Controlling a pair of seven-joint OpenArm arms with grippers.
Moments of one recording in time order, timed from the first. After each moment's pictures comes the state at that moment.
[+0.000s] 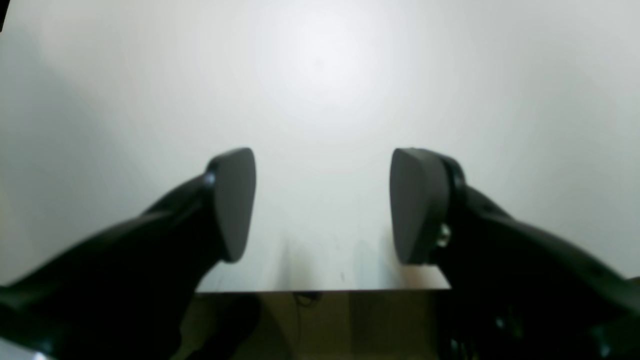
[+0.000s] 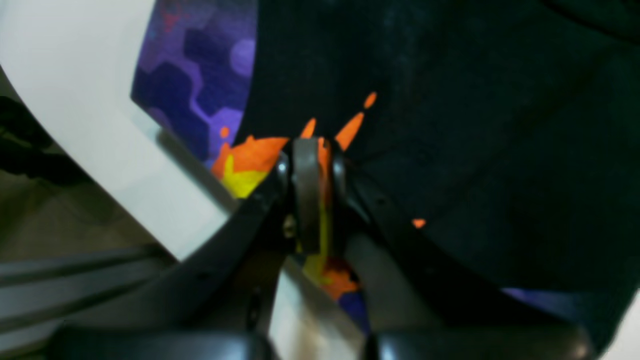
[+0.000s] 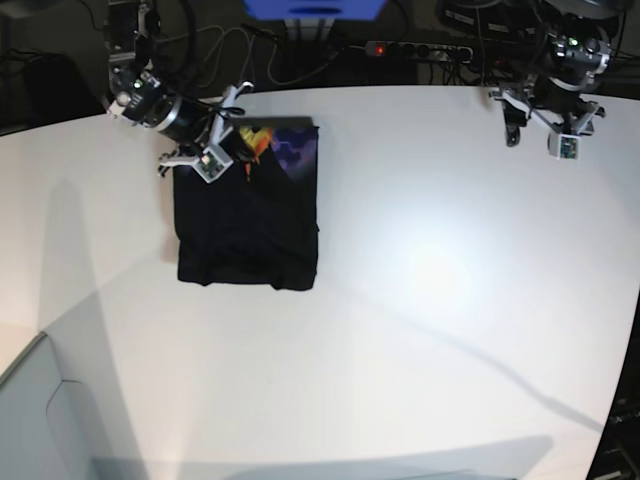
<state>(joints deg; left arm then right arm) 32.3 -6.4 -40.2 115.7 -16.3 -32.8 45.4 -24.3 8.2 2.5 104.4 6.3 44.6 -32.6</state>
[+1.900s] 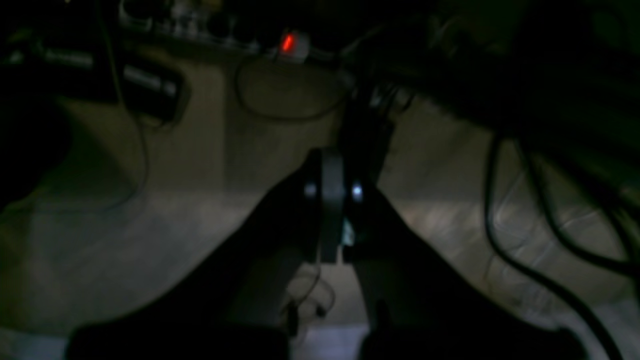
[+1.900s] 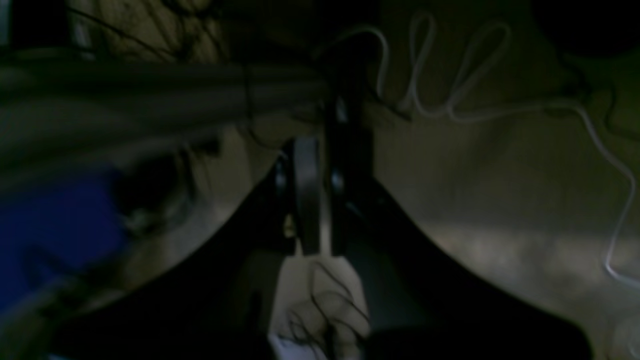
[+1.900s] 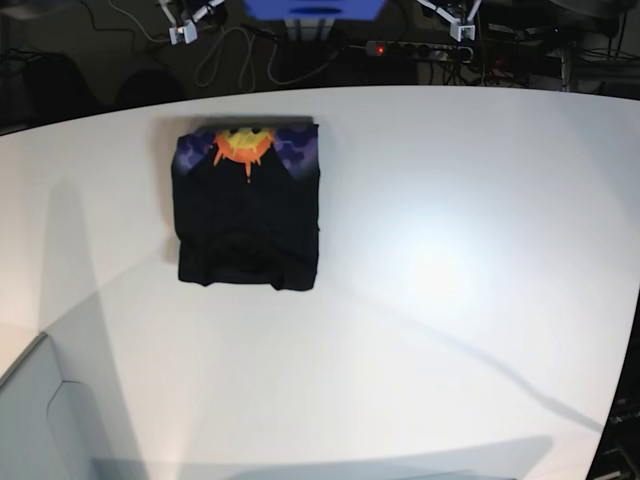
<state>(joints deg) 27.2 -12.1 -6.4 32.1 -16.2 -21.9 0.2 -28.9 2.5 15.1 39.0 -4.1 30.1 6.7</state>
